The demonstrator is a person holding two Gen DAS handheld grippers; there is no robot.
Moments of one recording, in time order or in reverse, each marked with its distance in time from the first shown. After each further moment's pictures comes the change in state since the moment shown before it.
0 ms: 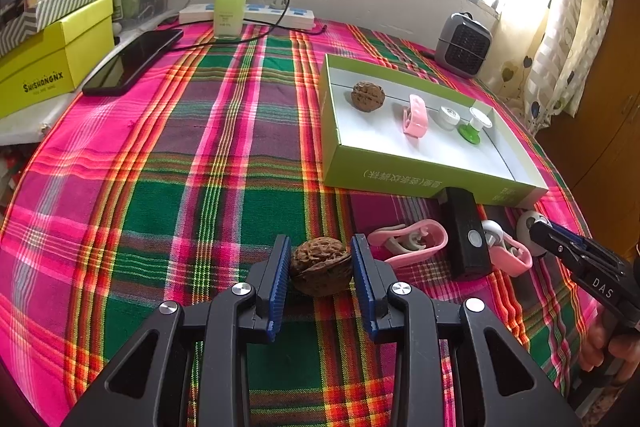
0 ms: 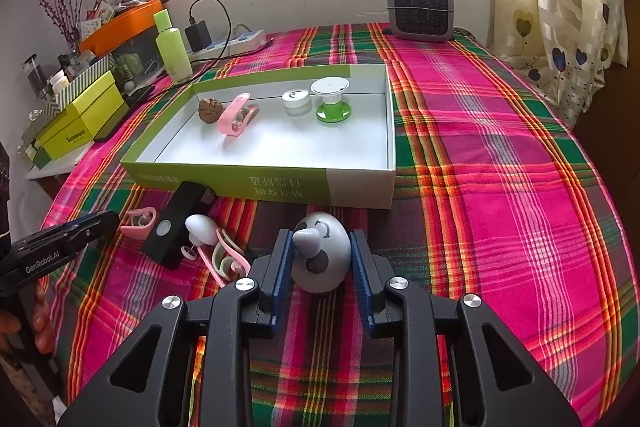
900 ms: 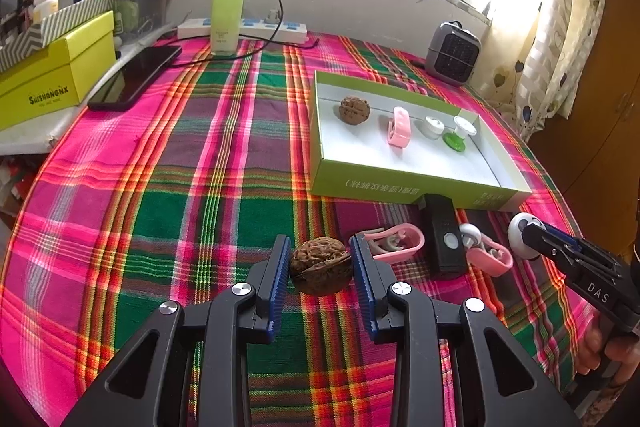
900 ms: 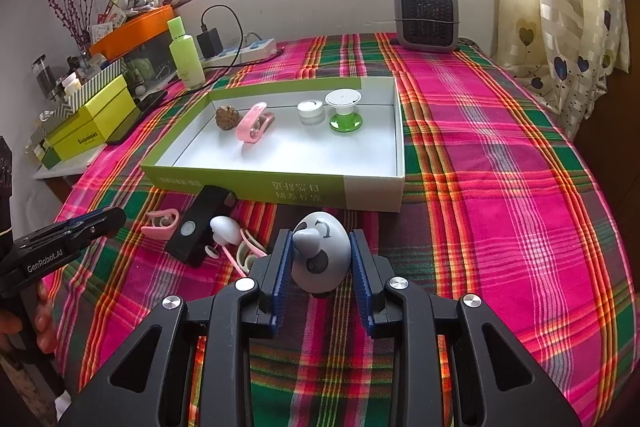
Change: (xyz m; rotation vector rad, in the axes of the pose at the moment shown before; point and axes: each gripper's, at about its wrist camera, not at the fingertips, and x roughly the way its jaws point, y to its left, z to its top) left arm -0.021 -0.009 0.000 0.018 -0.032 -0.002; right arm -0.017 0.010 0.000 -0.010 -0.028 0.018
